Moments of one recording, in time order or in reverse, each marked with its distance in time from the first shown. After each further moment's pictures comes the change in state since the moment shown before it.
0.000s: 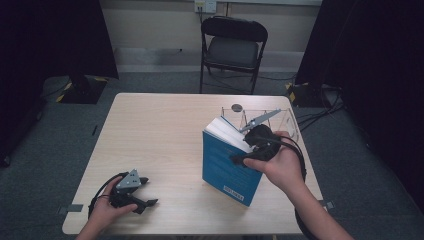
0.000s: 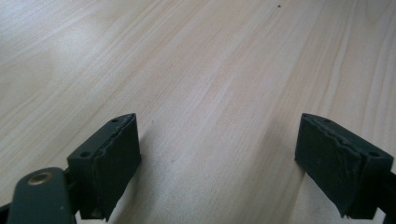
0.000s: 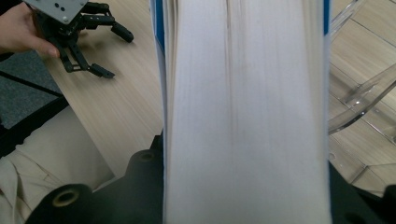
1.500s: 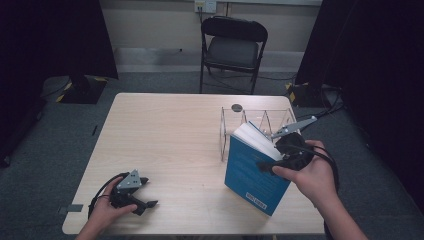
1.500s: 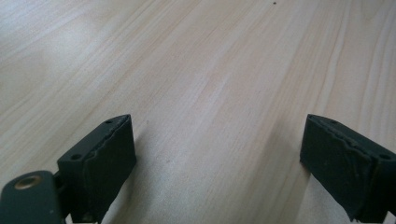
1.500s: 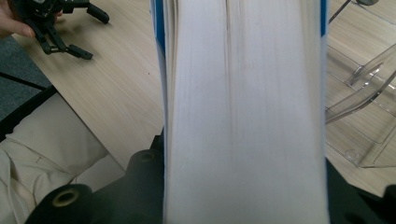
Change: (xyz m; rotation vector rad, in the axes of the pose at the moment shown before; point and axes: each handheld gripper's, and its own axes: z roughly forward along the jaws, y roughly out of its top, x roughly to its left) left arm 0.000 0.000 0.001 0.003 -0.016 0.016; right arm -0.019 -0.045 -0.041 0.012 -0.051 0.086
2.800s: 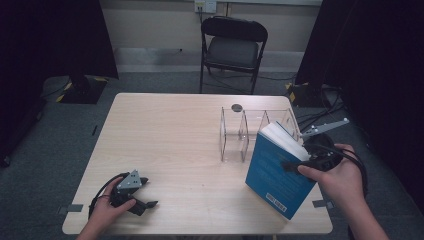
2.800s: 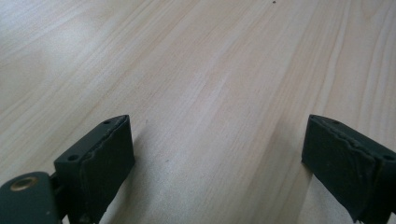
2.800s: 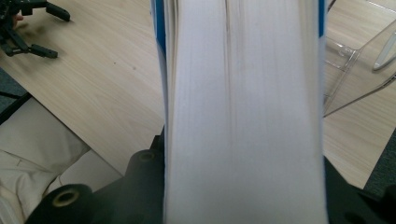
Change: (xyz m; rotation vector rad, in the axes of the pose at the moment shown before) left arm -0.001 0.000 0.000 0.008 0.005 0.001; right arm -0.034 -0.031 -0.029 0.015 -0.071 0.129
